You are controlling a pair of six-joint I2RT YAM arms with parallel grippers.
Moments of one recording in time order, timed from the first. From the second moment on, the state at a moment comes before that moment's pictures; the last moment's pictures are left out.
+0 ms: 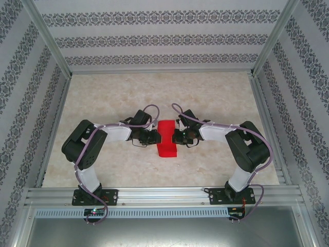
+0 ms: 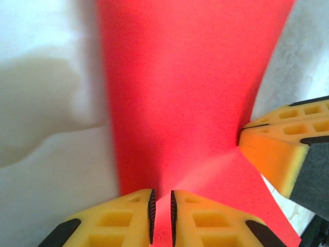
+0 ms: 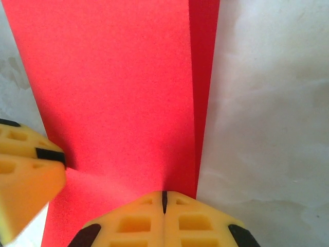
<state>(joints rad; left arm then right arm) -0.53 1.79 0.89 -0.16 0.50 -0.61 0.56 1.73 0.86 -0.26 -0.36 0.62</state>
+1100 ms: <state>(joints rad) -0.49 1.91 1.00 -0.10 0.56 -0.56 0.56 1.73 0.87 -0.28 -0.36 0.62</state>
